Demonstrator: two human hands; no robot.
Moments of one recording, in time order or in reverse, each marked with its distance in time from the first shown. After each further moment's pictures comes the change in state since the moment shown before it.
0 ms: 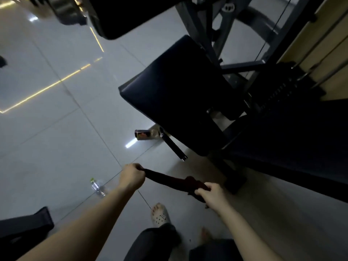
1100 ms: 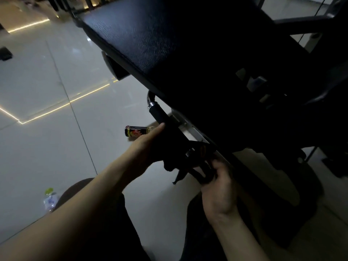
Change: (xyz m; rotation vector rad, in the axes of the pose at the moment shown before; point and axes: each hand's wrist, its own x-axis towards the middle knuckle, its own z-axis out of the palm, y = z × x) left_hand 0.228 -0.033 0.197 -0.804 -0.389 0.361; right_hand 0.269 0.103 0.087 0.990 -0.065 -0.492
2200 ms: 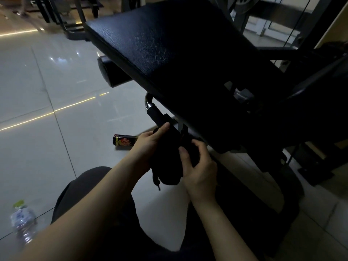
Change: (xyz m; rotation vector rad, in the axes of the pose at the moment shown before) left_hand 0.003 -0.005 0.019 -0.103 0.081 0.058; right_hand 0.032 0.033 0.012 -0.977 0.141 -0.708
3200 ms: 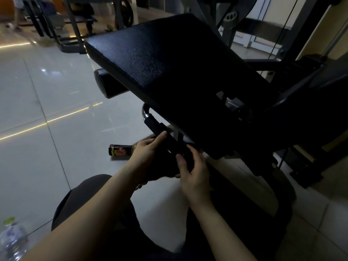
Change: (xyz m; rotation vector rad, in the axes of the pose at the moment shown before) left_hand 0.003 -0.004 -0.007 0.179 -0.011 0.088; right_hand 0.000 -0.023 -0.005 0.158 -0.080 0.117
